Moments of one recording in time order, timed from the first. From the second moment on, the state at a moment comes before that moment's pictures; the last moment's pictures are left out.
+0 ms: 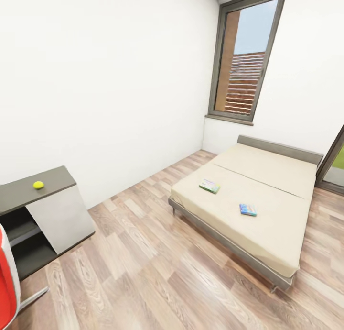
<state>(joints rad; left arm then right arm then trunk) -0.28 0.09 -0.04 -0.12 0.13 -0.11 0.14 -0.15 0.14 0.07 -0.34 0.01 0.09 -0.18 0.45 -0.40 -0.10</state>
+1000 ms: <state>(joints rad) -0.28 0.09 -0.04 -0.12 0.13 -0.11 0.14 -0.15 0.14 0.07 -0.34 0.01 0.09 -0.18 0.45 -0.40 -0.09</state>
